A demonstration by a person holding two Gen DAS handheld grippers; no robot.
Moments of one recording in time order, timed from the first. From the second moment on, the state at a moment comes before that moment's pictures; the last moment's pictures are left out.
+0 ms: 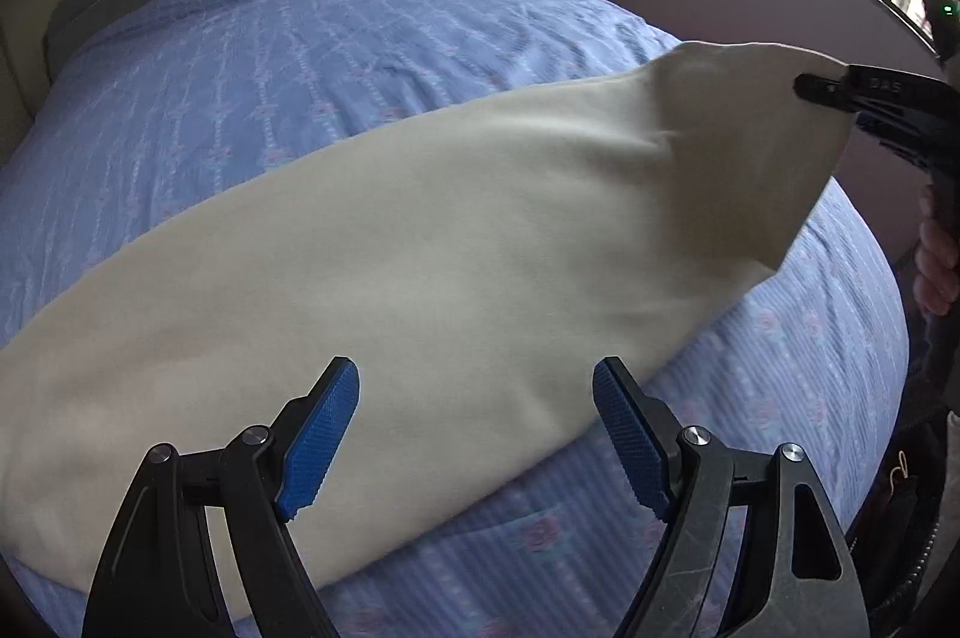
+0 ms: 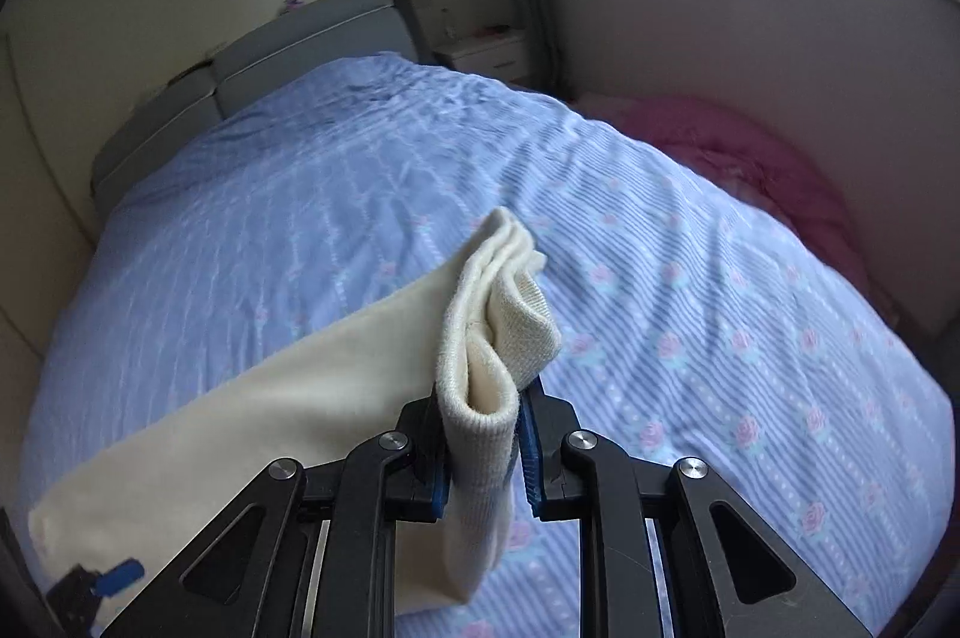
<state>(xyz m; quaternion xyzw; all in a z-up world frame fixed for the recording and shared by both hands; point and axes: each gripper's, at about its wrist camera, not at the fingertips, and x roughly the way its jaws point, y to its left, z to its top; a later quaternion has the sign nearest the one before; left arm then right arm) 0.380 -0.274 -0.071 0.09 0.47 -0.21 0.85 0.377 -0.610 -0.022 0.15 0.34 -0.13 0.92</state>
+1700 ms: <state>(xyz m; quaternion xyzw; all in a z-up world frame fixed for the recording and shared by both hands) 0.366 0.044 -0.066 0.05 0.47 -0.04 0.88 0.336 -0.144 -0.117 -0.10 0.52 0.17 0.83</state>
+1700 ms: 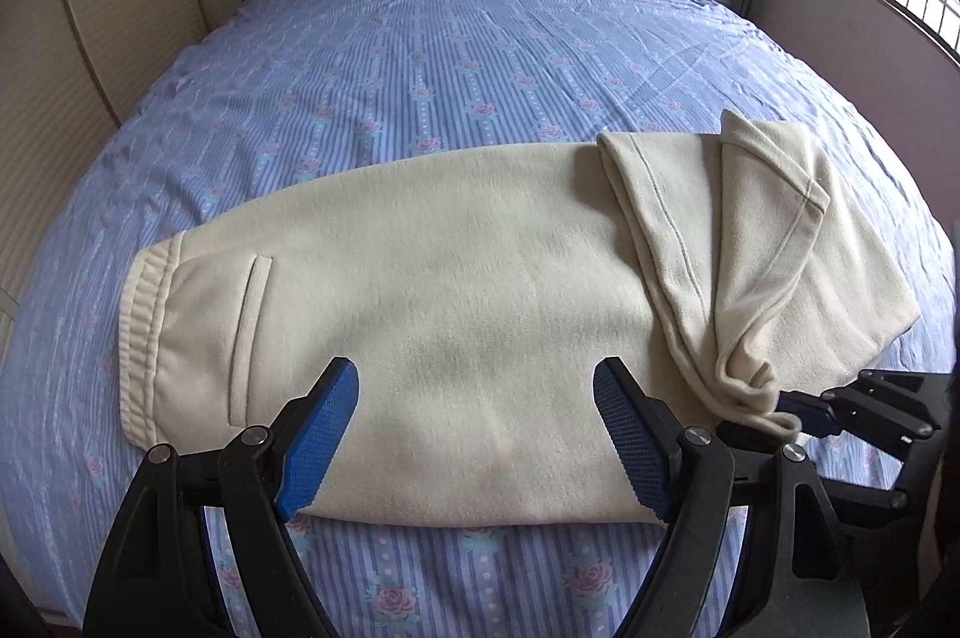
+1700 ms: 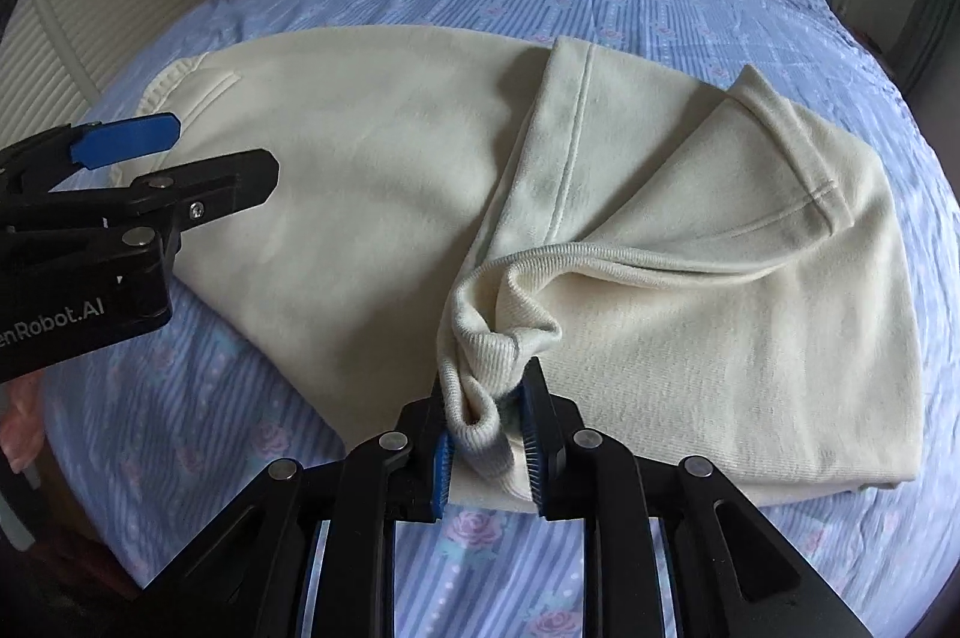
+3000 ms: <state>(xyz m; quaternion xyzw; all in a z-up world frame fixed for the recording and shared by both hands) 0.437 -0.216 -0.102 0.21 0.42 -0.18 0.86 0.328 -0.369 -0.049 0.13 0.45 -0.11 0.87</state>
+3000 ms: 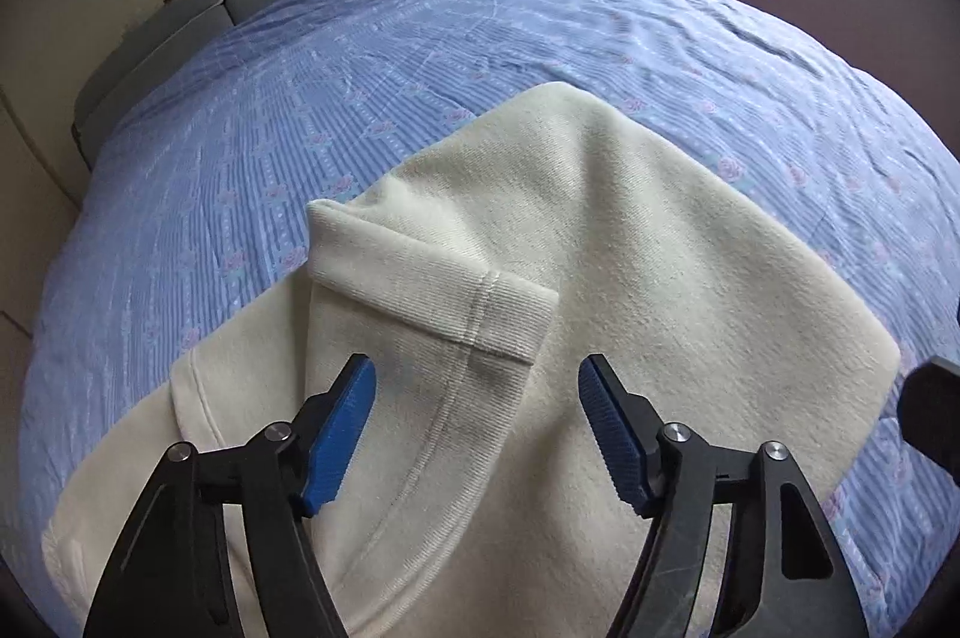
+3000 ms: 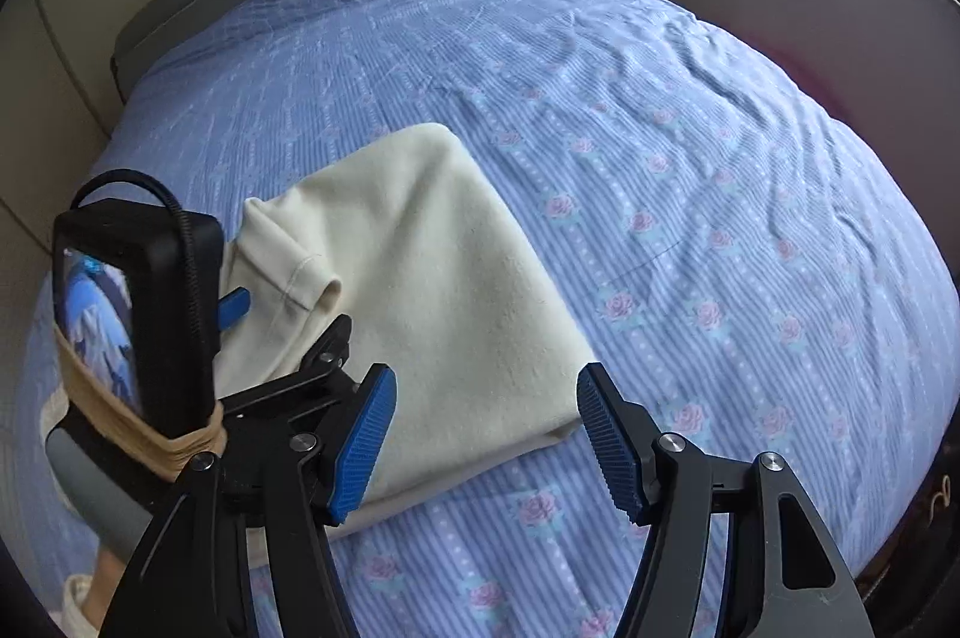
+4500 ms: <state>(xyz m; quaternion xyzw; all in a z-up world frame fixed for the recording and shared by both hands) 0.402 -0.014 -0.128 -0.14 0.61 -0.18 0.76 0.316 -0.310 -0.040 0.06 0.43 -0.02 0.90</state>
